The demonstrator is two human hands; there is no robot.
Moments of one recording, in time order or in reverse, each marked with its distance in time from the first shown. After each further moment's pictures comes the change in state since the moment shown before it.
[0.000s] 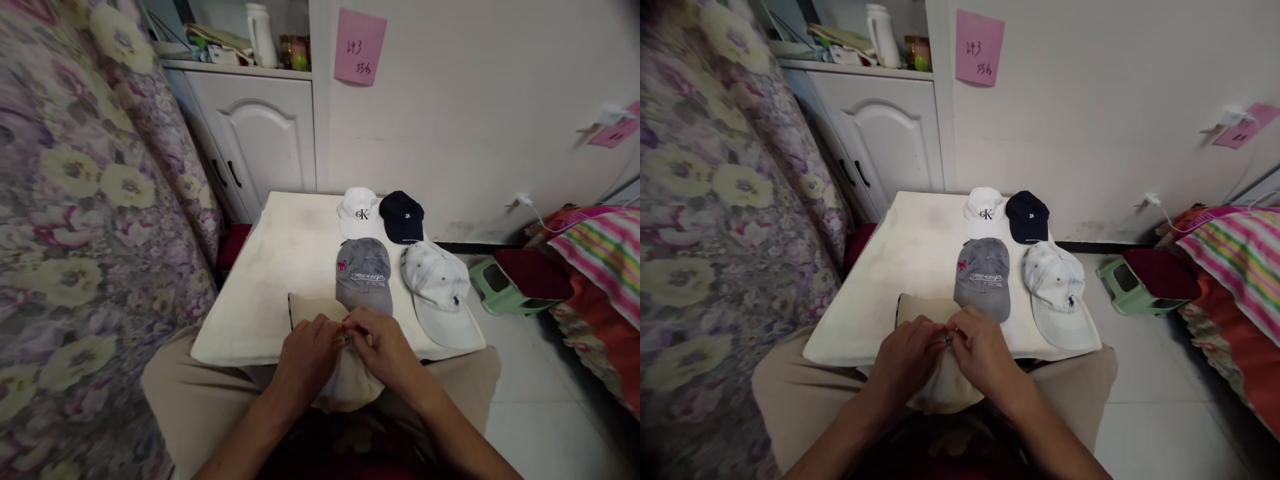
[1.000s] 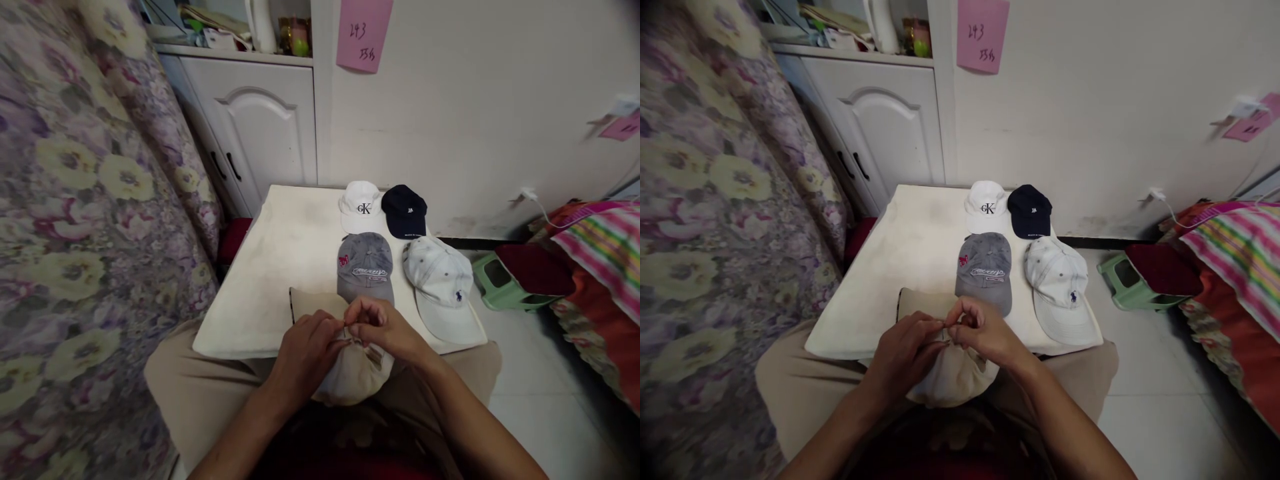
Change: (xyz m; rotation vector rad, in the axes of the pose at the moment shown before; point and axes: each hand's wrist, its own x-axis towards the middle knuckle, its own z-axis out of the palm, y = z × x) left_hand -0.007 -0.010 -0.004 -0.234 0.152 0.130; right_hand 0.014 0.017 -0.003 0.643 -0.224 0.325
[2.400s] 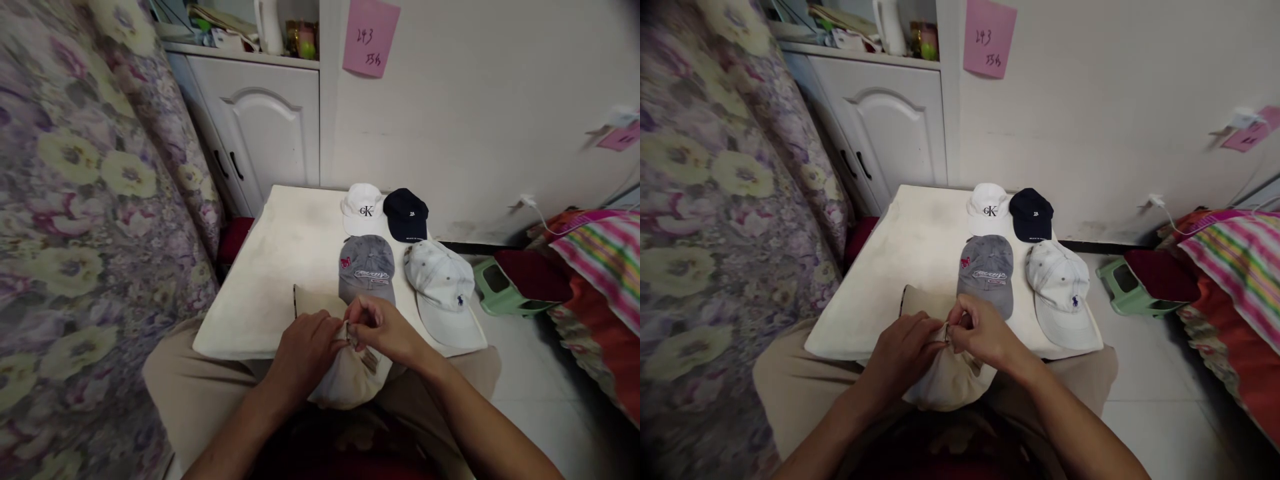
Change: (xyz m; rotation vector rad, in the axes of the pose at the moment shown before) left_hand 0.003 -0.004 -0.005 0.191 -0.084 -0.011; right_hand 0.005 -0.008 0.007 -0.188 0.041 -0.006
